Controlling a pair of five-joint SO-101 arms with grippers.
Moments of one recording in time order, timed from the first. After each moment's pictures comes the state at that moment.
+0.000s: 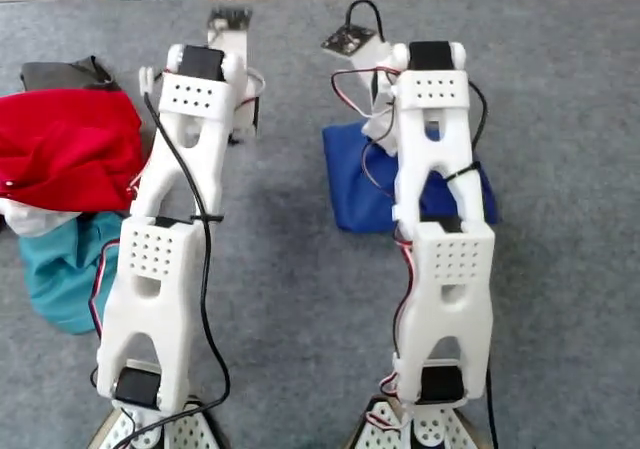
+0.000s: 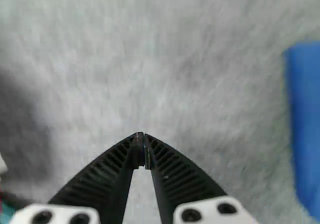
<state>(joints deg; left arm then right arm) 6.3 50.9 -61.1 100.4 6.3 -3.0 46.3 -51.9 97.8 43.3</state>
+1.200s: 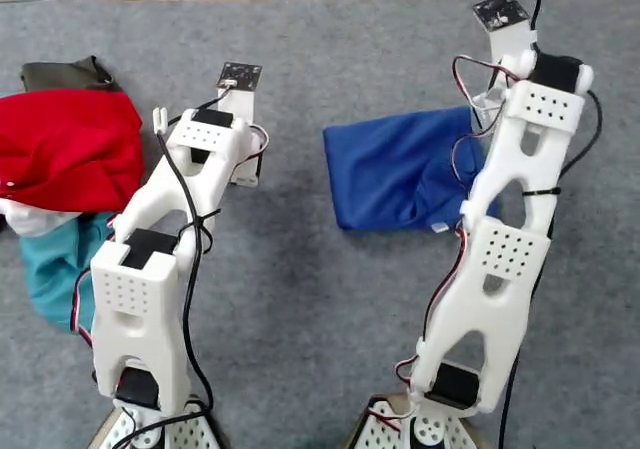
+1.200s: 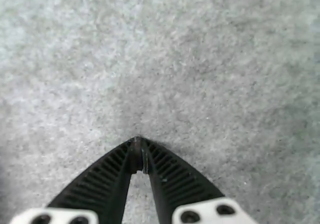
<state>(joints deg) 7.6 30.4 -5.5 58.7 3.4 17.5 55.9 -75.6 98.5 34.9</state>
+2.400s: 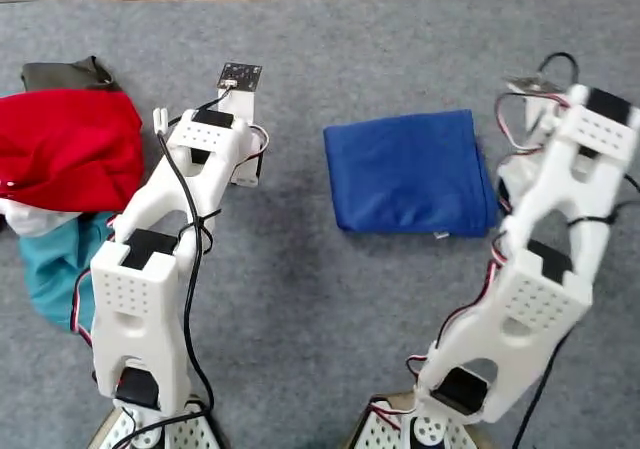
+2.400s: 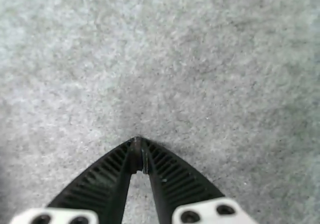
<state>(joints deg) 7.6 30.2 -5.2 58.4 3.4 31.3 30.5 -25.4 97.4 36.2</state>
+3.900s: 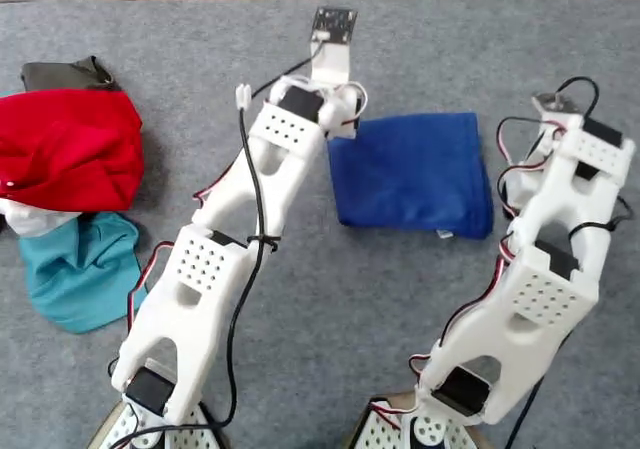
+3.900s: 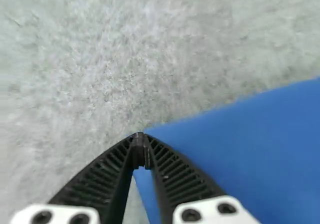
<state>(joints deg) 22.6 55.8 -65.4 68.0 14.1 31.5 34.7 -18.8 81.8 25.4</state>
